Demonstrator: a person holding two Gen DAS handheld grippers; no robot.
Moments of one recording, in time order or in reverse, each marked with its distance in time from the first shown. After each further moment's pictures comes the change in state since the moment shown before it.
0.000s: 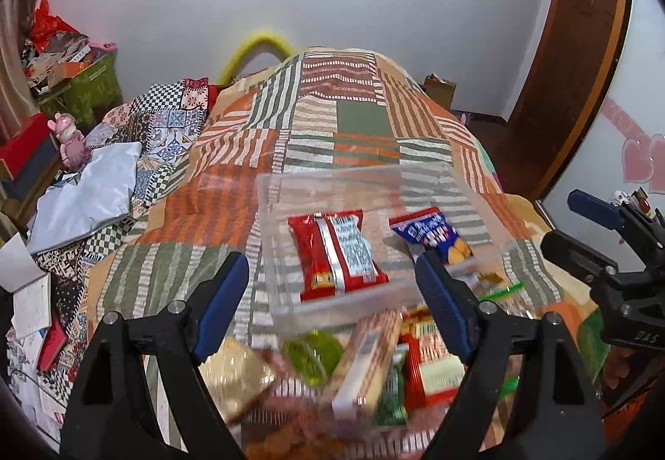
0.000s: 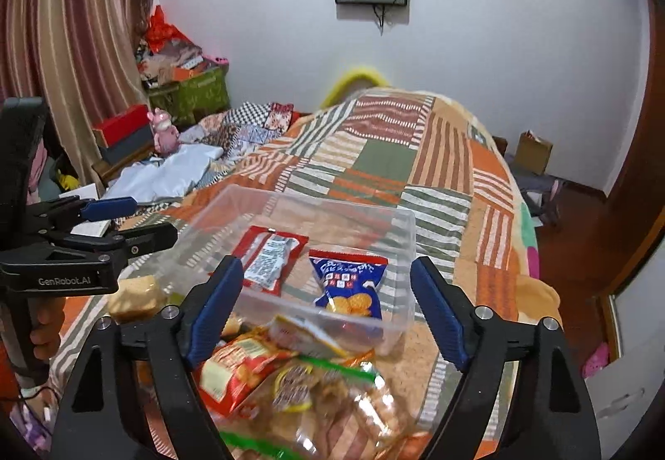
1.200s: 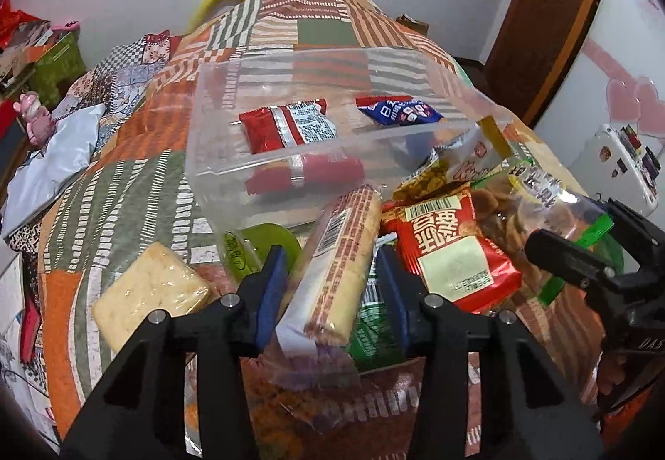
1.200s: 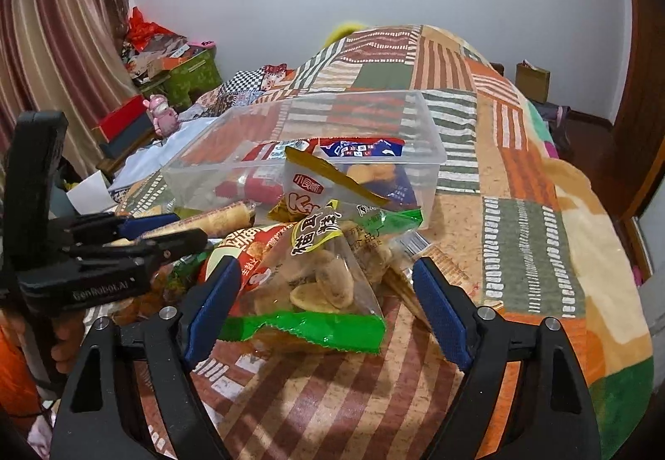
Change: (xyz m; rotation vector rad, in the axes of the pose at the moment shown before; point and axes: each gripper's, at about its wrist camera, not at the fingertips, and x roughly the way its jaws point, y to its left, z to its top) left arm 0.055 -0.021 -0.076 0.086 0.163 -0.077; right arm 0.020 0.006 -0.092 0.161 0.104 0.041
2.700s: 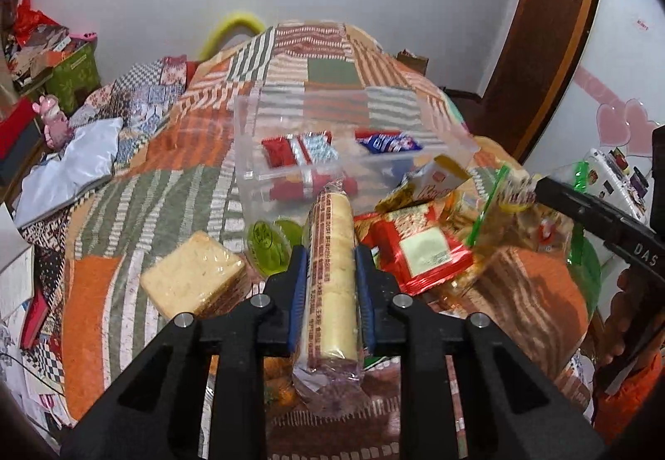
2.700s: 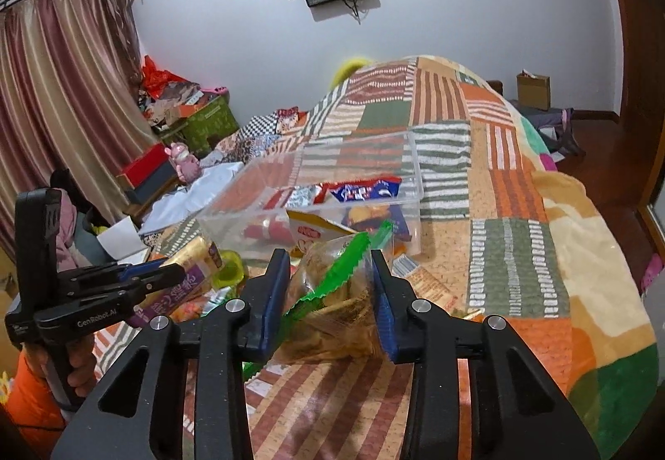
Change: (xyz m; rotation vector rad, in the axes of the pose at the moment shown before) left arm -0.074 -0.002 -0.016 -0.035 -0.133 0.001; right arm -0.048 -0.015 0.009 0.075 -0.136 0.085
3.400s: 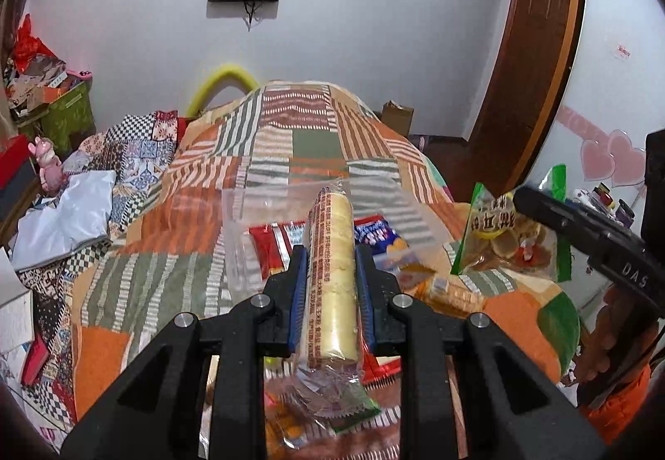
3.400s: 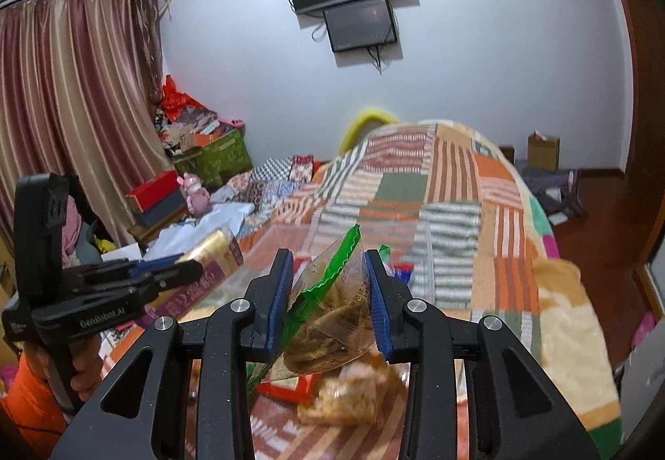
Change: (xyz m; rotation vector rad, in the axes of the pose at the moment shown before) left arm -0.027 -0.008 0.060 0.011 -0.164 -0.035; right arm -0.019 0.026 0.053 -0.110 -0.148 0.008
